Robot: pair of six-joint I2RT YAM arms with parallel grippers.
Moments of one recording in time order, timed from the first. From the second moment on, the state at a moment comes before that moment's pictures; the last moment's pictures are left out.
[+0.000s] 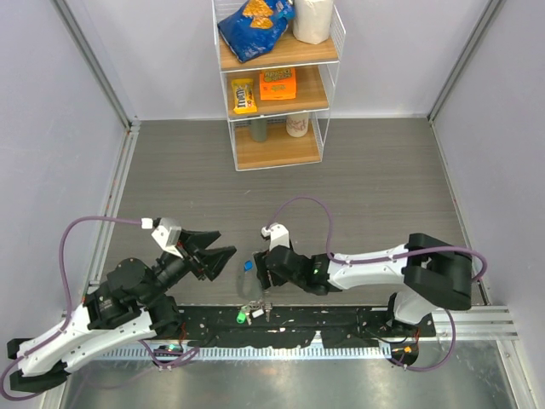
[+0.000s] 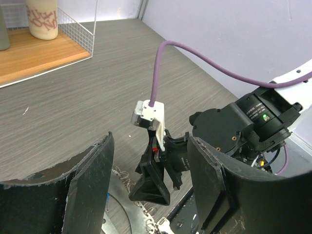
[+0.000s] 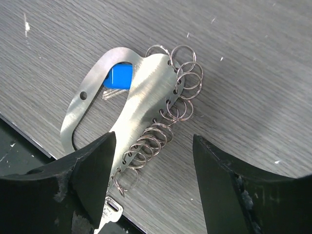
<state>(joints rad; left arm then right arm) -1.10 0.21 0.56 -0.30 -0.28 -0.34 1.26 1.52 0.71 0.05 0.35 0.63</state>
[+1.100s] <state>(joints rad) -1.10 0.25 0.54 -0.30 -0.29 -0.30 1.05 1.57 0.78 0.23 0.18 0.53</state>
